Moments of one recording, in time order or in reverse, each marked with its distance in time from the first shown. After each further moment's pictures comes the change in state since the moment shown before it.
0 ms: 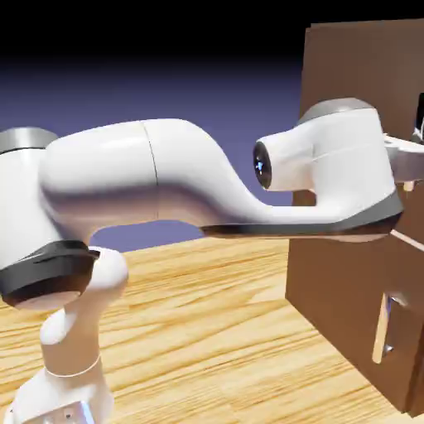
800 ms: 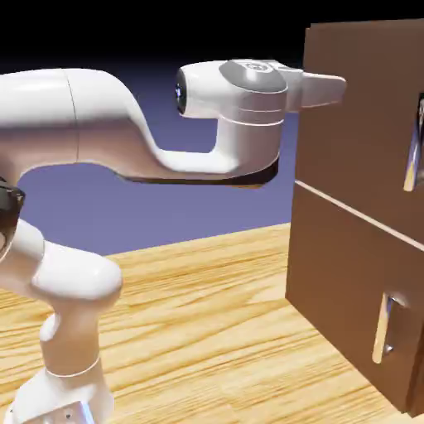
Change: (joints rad) arm -0.466 0.048 0.442 -0.380 0.757 -0.043 -0.552
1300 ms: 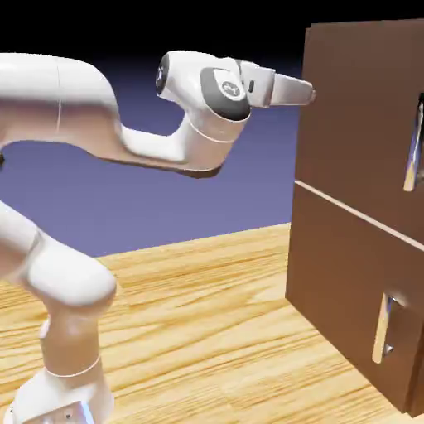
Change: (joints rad) arm -0.245 0.073 0.282 -0.211 0.652 -0.044 -0.475
